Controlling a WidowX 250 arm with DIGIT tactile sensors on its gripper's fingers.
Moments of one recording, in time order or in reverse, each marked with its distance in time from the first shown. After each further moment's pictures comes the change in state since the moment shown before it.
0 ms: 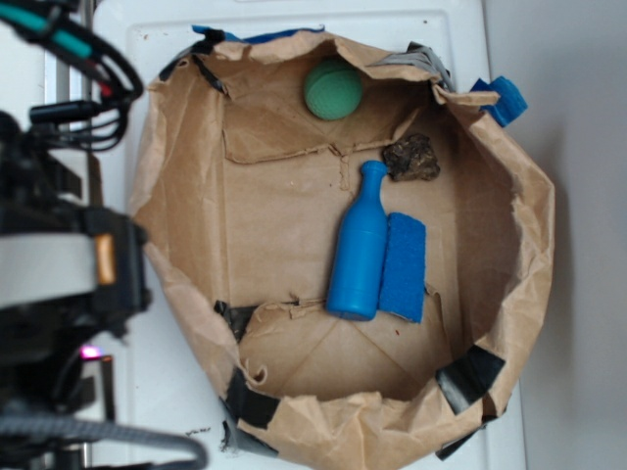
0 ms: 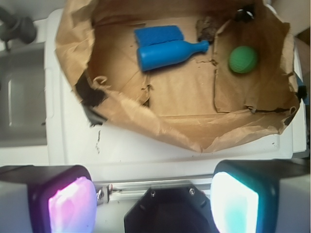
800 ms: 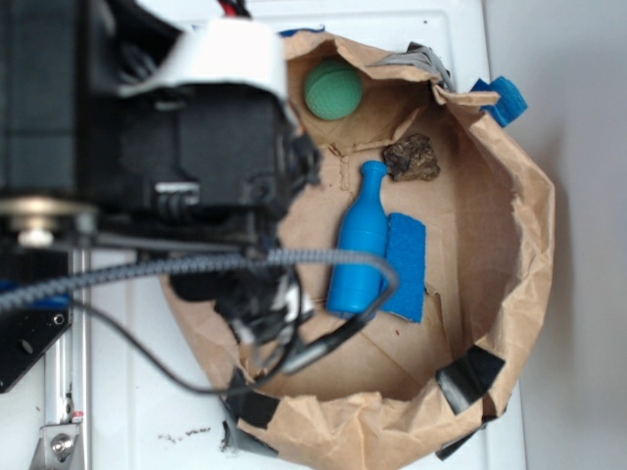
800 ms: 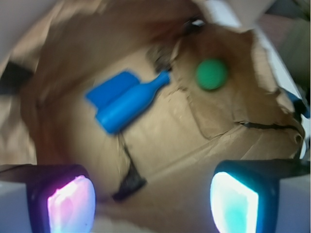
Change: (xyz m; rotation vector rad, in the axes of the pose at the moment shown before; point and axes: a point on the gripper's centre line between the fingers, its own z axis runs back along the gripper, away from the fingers) arm 0.053 0.030 -0.027 0.023 -0.120 0.510
